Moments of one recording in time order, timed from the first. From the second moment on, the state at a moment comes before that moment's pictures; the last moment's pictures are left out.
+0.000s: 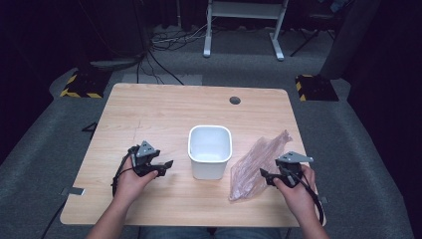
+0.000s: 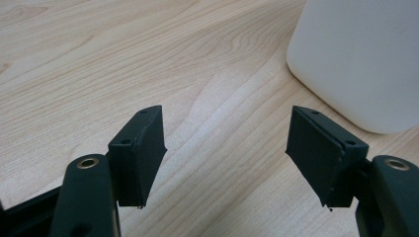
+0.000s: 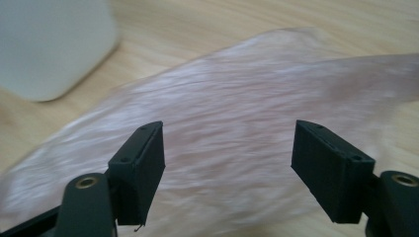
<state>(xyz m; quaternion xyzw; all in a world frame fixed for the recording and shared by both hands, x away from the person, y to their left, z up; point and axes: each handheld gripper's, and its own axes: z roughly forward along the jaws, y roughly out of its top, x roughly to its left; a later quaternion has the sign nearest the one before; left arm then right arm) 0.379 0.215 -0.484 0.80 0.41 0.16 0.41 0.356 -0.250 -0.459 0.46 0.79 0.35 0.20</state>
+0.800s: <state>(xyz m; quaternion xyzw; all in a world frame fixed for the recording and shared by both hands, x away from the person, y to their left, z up) 0.382 0.217 -0.489 0.80 0.41 0.15 0.41 0.409 -0.257 -0.495 0.55 0.75 0.30 0.20</state>
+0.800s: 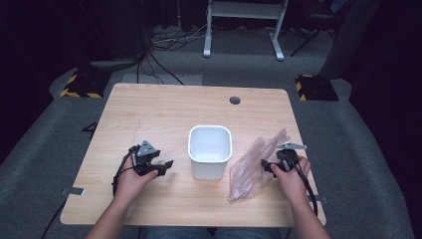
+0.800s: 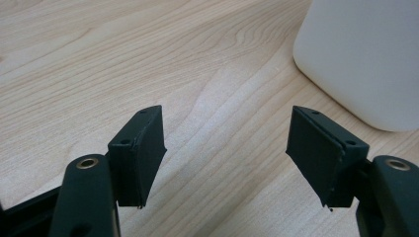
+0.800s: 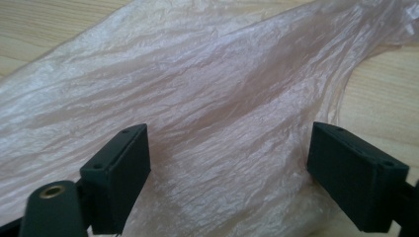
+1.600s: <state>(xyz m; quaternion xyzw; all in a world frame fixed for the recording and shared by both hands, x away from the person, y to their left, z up) 0.381 0.217 -0.489 0.80 0.41 0.16 0.41 0.394 -0.263 -0.477 0.50 0.75 0.39 0.21</state>
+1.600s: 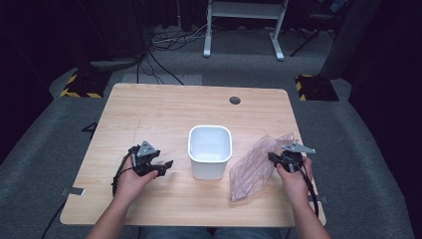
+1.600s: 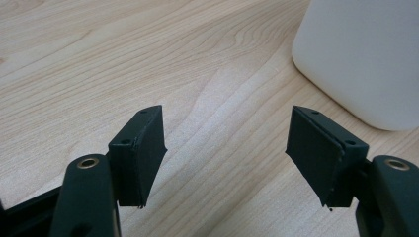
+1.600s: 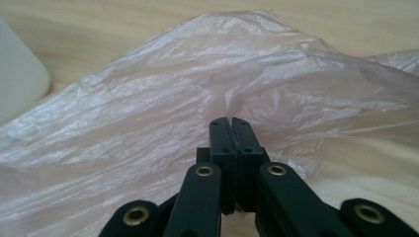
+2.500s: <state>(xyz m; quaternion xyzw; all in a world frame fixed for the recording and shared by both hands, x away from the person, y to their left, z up) 0.378 0.217 -0.485 0.80 0.41 0.16 0.41 0.375 -0.264 -0.411 0.43 0.72 0.47 0.28</state>
